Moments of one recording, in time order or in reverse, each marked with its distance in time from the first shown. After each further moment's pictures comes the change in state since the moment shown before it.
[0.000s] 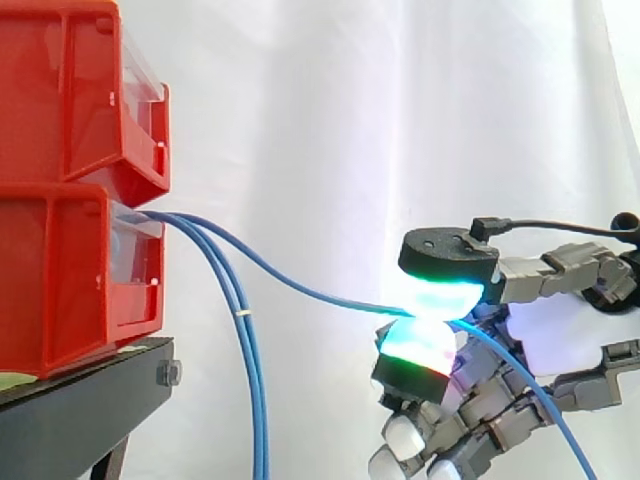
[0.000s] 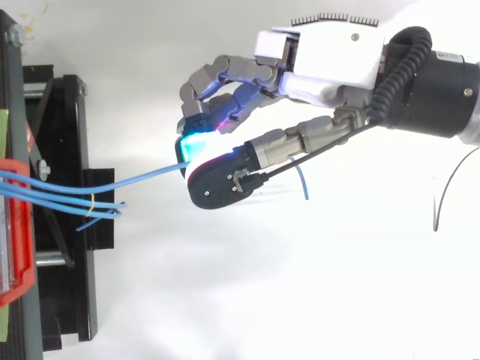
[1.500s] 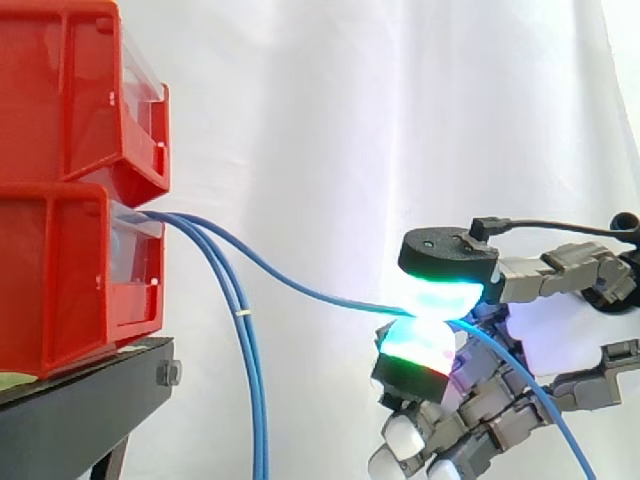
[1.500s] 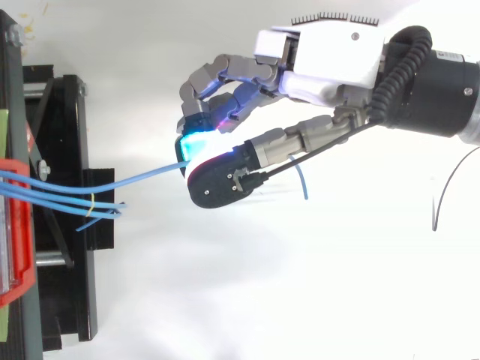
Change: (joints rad) arm -0.001 0.000 0.000 0.001 0.000 0.000
